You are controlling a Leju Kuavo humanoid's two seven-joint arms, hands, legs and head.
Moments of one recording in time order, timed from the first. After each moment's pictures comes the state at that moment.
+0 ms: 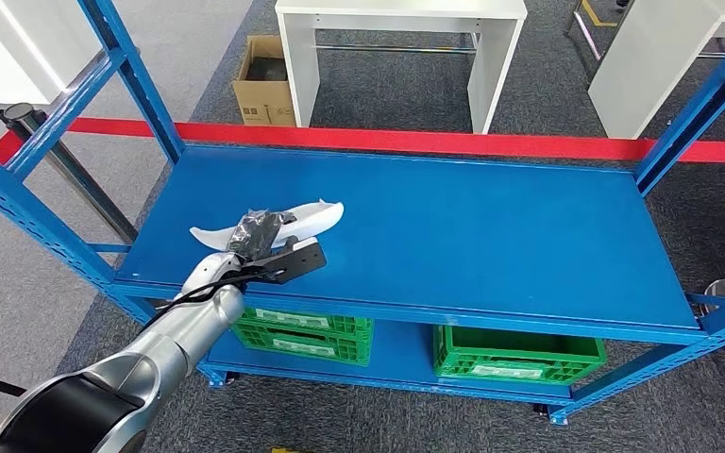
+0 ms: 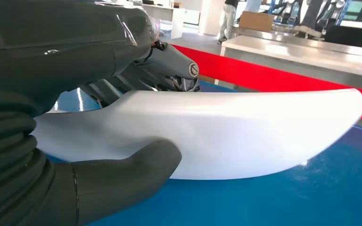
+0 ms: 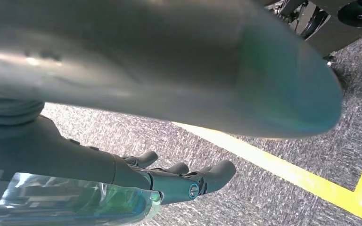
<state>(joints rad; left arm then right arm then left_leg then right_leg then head) -0.86 -0.10 -0.42 -0.43 -0.86 0.44 -0.25 -0.02 -0.01 -0.35 -0.18 0.72 0.04 -0.14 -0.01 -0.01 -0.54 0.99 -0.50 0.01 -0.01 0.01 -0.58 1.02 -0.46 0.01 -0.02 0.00</state>
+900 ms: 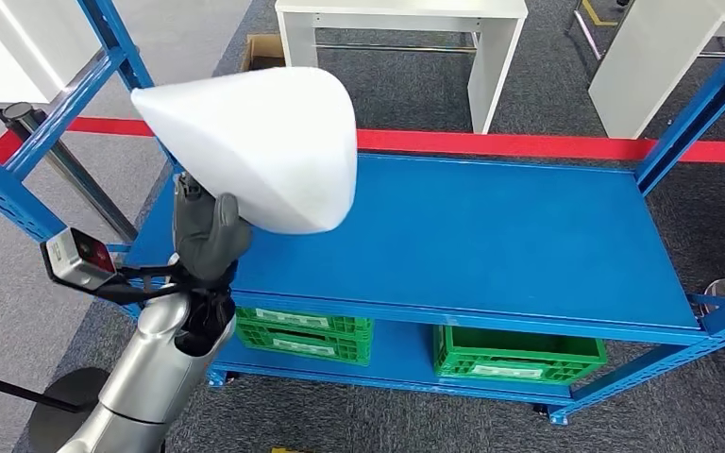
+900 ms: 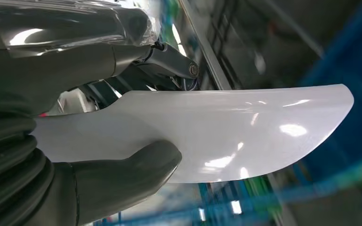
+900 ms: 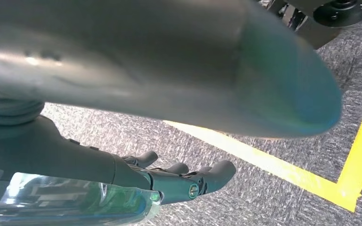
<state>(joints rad) -0.51 -0.05 -0.41 -1.55 0.39 -0.23 -0.68 -0.04 0.00 -0.39 -0.18 0.75 0.04 -0.16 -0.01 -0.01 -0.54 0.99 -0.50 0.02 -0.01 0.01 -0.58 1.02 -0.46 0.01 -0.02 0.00</state>
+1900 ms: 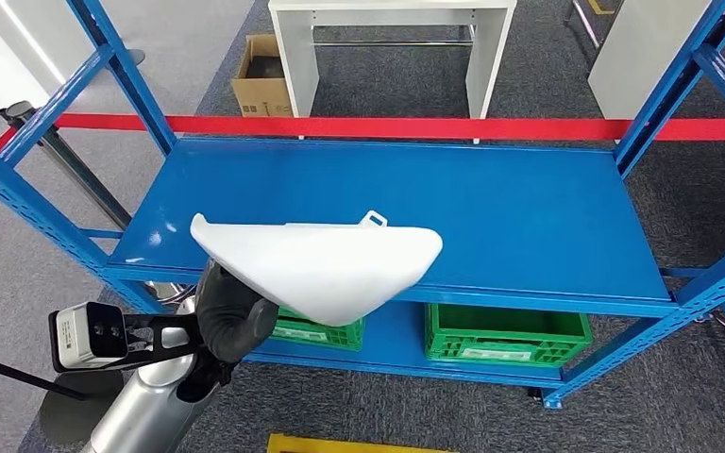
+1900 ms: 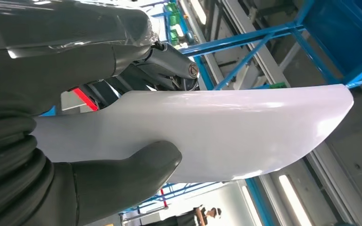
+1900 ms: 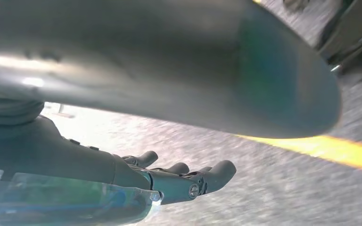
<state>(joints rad) -0.41 0.01 -0.54 -1.72 0.27 -0.33 -0.64 -0.03 -0.02 -0.48 -0.18 0.70 0.03 0.12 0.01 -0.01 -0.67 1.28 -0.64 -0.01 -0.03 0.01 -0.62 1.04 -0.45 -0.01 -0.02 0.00</state>
